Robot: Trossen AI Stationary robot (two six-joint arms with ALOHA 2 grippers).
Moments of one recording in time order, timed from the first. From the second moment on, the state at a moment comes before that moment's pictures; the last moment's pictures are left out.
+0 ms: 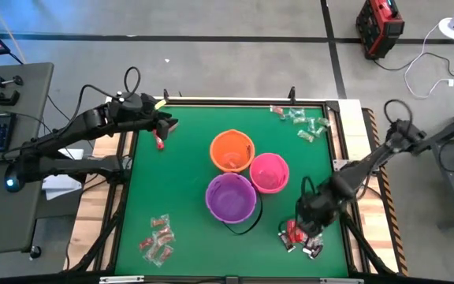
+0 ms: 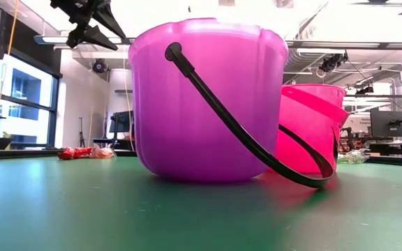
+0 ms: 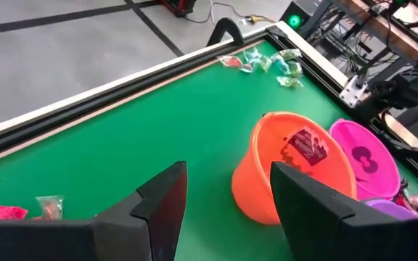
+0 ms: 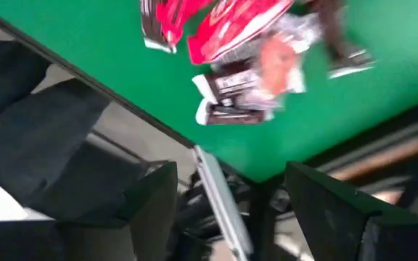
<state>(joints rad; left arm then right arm) 0.44 0.84 0.96 -0.67 -0.09 -0.46 0.63 1.31 0.94 -0.89 -0.47 1.63</state>
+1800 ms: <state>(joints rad) 0.43 0.84 0.96 -0.67 0.00 -0.50 0.09 1.44 1.23 -0.46 0.19 0.63</state>
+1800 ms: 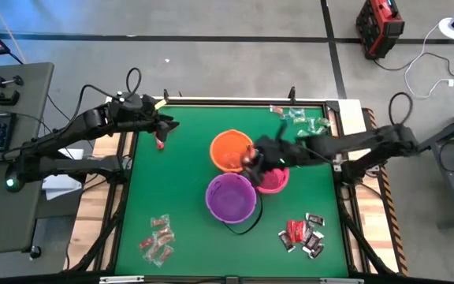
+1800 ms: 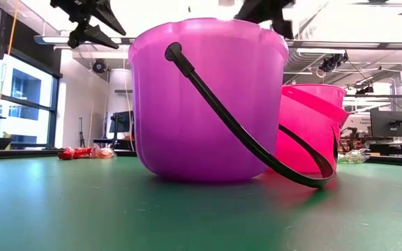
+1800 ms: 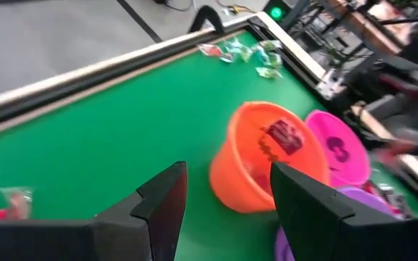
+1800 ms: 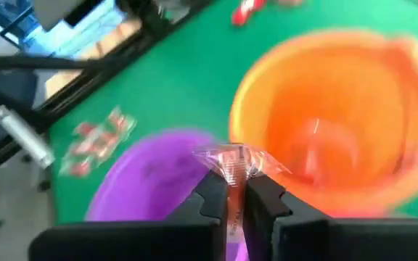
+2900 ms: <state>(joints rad) 0.73 1.43 1.15 -0.92 -0.10 -0.31 -0.21 1.38 1.24 -0.41 0.03 0.49</state>
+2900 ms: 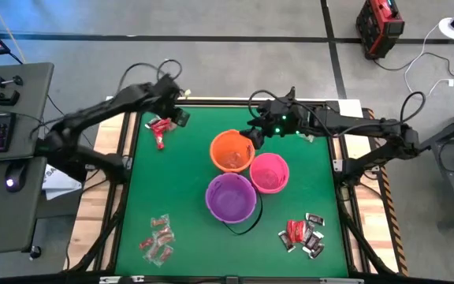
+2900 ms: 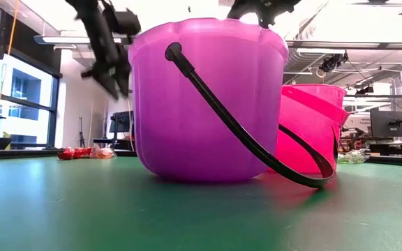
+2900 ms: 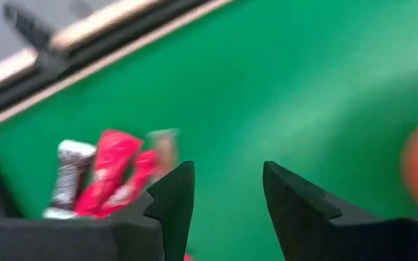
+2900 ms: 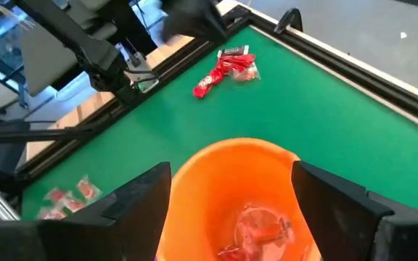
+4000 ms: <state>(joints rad) 0.87 1.78 1.16 -0.83 0.02 -0.18 -0.17 1.38 1.24 -0.41 0.10 0.52</state>
